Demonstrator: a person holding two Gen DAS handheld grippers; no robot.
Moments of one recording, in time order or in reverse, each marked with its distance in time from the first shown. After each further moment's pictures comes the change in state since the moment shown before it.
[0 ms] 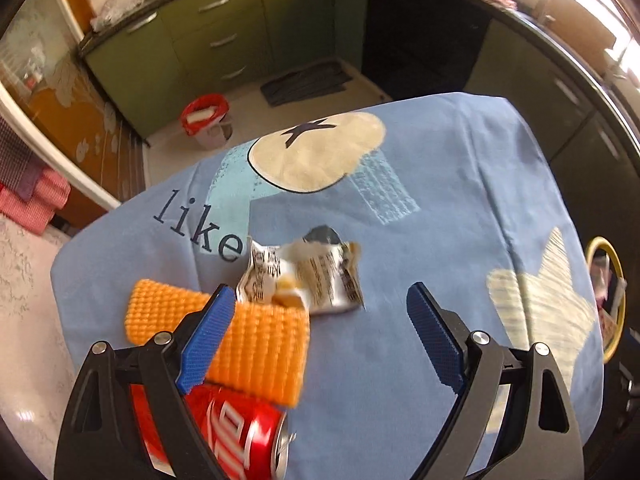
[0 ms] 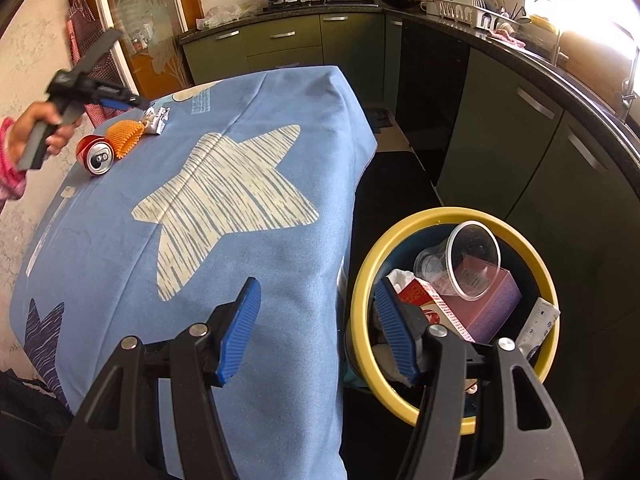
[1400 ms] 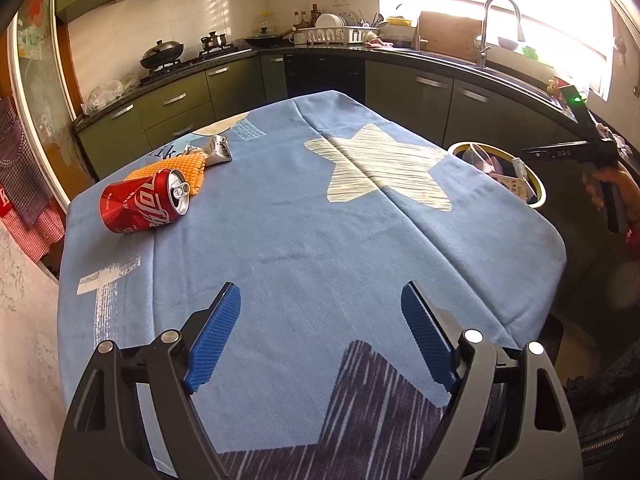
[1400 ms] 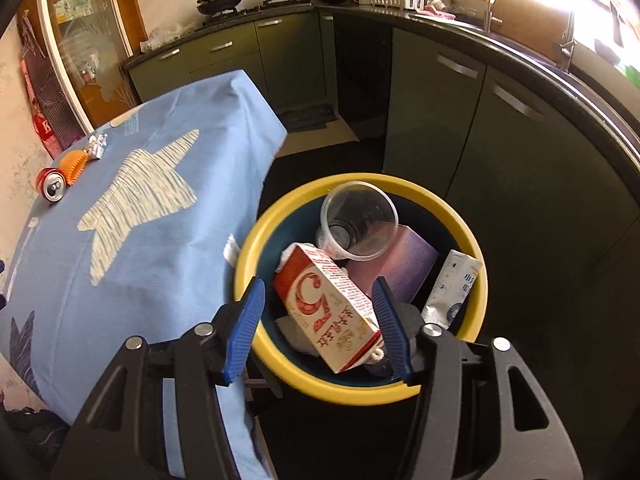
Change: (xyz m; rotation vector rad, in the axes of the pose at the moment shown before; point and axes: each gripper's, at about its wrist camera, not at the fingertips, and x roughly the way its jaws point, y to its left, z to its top) left arm -0.125 -0.095 -0.321 0.208 -0.421 -0.108; right arm -0.029 -0.078 -0.032 0.144 -0.038 -0.106
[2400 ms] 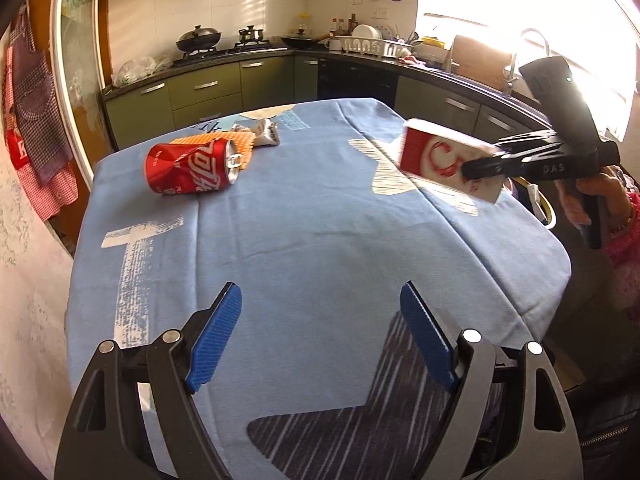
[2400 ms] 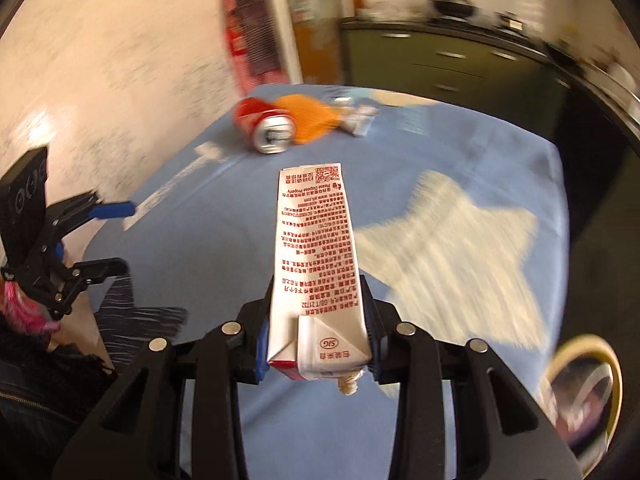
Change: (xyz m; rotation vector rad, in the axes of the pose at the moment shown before) left arm -0.020 0.039 -0.032 -0.129 -0.034 0.016; right arm 0.015 0.197 0.036 -0.397 0.027 0.414
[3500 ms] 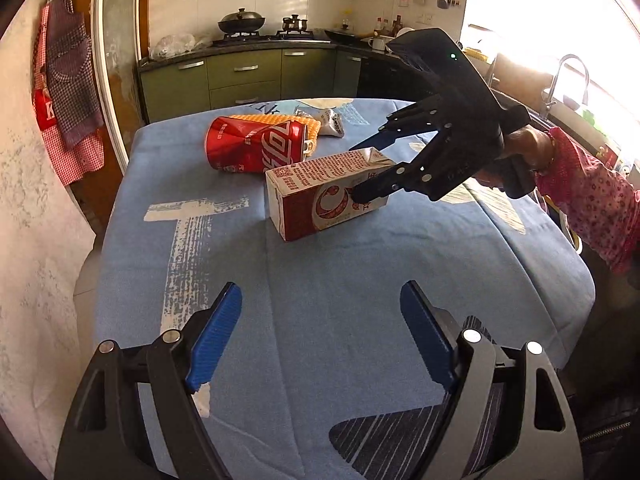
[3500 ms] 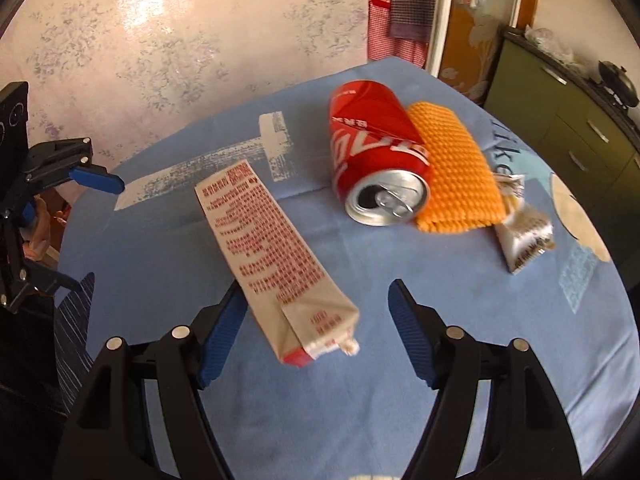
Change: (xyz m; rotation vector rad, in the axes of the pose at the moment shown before) left arm 0.006 0.064 -0.005 -0.128 0.023 0.072; right arm 0.183 0.111 0.125 -0.607 0.209 0.333
